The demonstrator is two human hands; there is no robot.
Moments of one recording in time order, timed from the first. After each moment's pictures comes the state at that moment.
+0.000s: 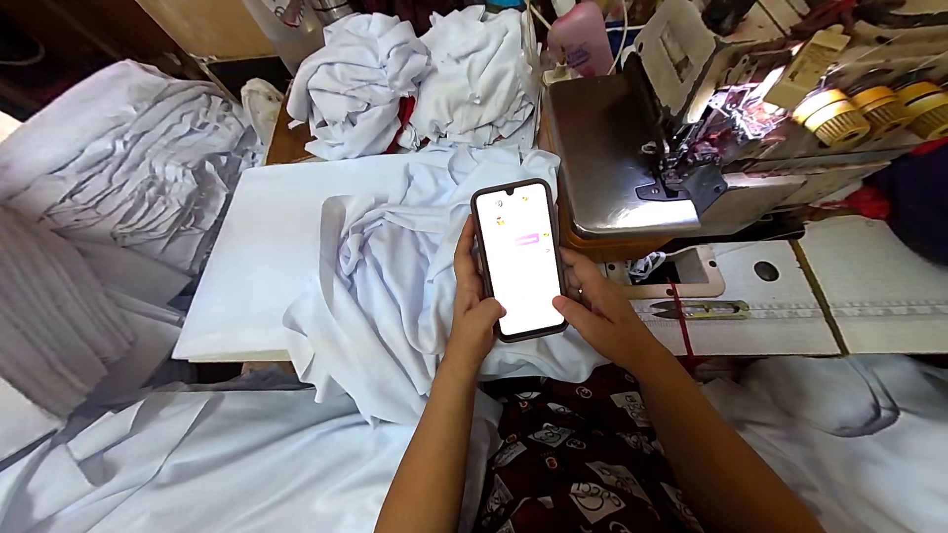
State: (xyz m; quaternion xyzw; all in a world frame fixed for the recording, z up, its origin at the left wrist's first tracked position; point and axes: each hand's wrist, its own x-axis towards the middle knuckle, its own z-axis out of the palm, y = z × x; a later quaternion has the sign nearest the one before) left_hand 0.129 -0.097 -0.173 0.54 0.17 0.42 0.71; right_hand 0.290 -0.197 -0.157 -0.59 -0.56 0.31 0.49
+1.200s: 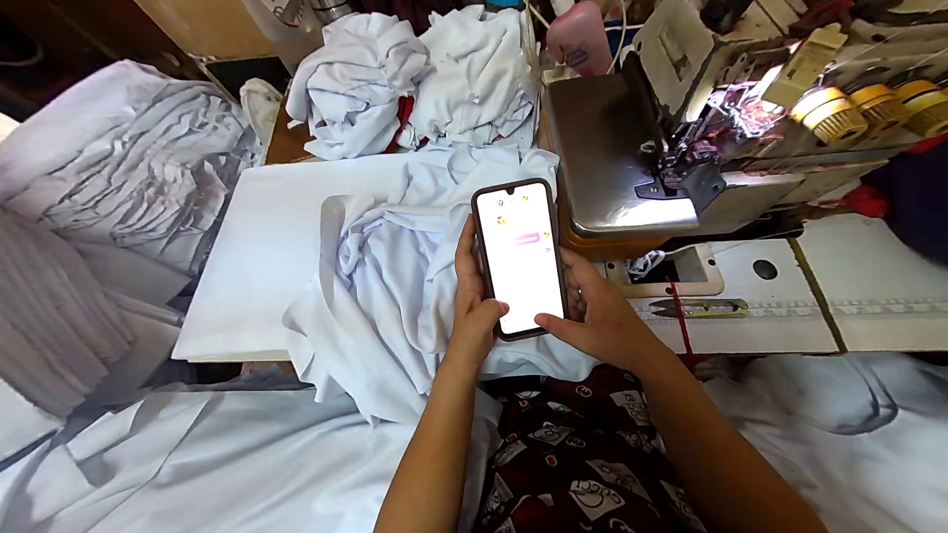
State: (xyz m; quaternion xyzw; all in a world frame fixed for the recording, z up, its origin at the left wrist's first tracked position) left_hand 0.128 -0.096 -0.176 0.56 0.14 0.42 0.70; right_hand 0.285 -0.200 -0.150 -0.62 -0.52 0.35 0.47
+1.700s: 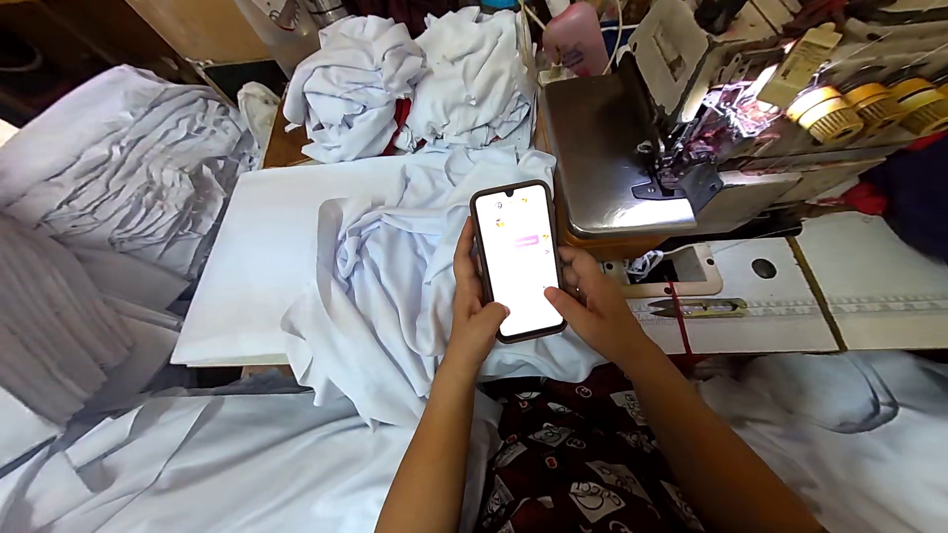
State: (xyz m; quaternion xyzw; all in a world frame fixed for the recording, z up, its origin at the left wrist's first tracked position) left_hand 0.128 -0.098 -0.175 0.56 0.16 0.42 0.69; right_hand 0.283 -0.192 -0.159 -0.62 -0.53 0.27 0.51
